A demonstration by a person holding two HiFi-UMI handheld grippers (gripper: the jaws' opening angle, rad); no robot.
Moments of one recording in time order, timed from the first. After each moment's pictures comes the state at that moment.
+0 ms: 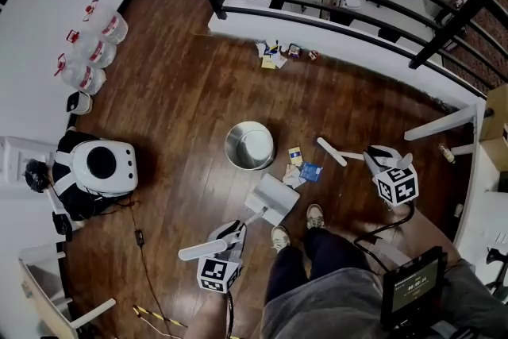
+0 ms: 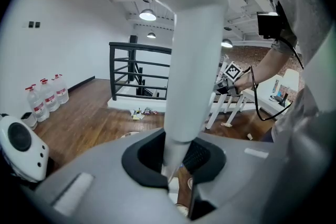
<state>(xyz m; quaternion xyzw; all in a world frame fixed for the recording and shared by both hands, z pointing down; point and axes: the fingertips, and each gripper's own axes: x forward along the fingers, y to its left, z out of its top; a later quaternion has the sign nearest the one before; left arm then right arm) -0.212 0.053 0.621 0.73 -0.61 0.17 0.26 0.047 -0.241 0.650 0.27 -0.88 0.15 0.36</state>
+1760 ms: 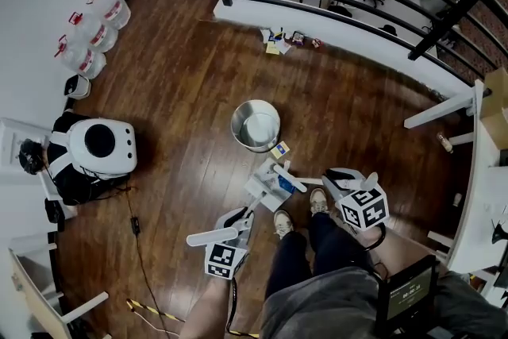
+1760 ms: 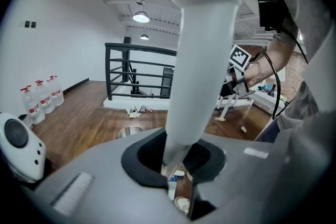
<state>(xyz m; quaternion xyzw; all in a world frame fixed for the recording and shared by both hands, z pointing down) -0.215 0.128 0.654 0.76 -0.58 0.18 0.23 -0.065 -0.031 0.641 0.18 -0.89 0.22 0.34</state>
